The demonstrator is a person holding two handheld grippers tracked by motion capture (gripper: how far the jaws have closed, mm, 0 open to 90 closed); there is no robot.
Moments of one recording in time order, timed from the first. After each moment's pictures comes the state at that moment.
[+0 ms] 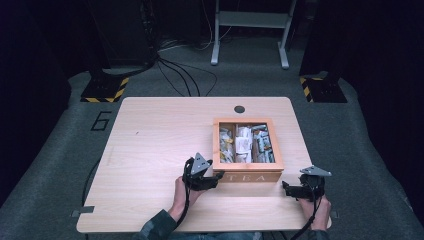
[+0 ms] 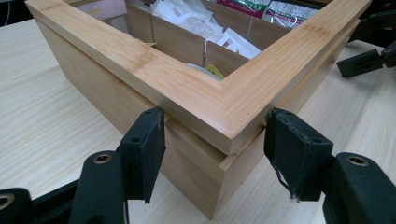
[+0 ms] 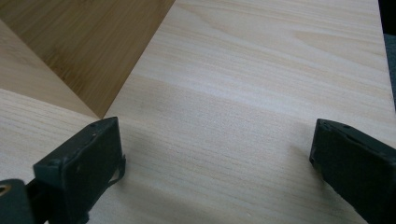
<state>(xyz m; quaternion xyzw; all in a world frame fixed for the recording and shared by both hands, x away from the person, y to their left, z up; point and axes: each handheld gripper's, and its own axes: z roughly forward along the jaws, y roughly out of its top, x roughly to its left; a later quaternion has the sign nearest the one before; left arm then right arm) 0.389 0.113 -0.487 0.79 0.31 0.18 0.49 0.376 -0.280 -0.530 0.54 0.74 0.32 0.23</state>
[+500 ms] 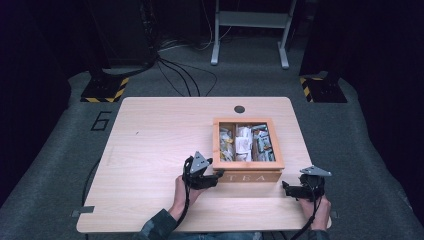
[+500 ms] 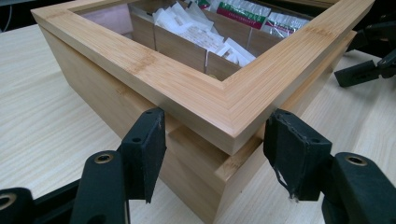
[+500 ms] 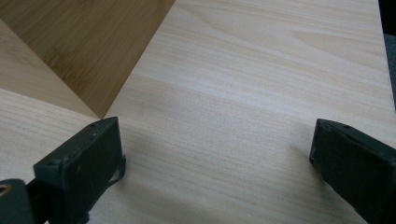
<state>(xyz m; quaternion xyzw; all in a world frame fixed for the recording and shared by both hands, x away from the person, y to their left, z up) 0.390 0.112 -0.483 0.79 0.32 0.18 0.50 0.376 -0.280 -0.530 0.54 0.74 0.32 0.23</state>
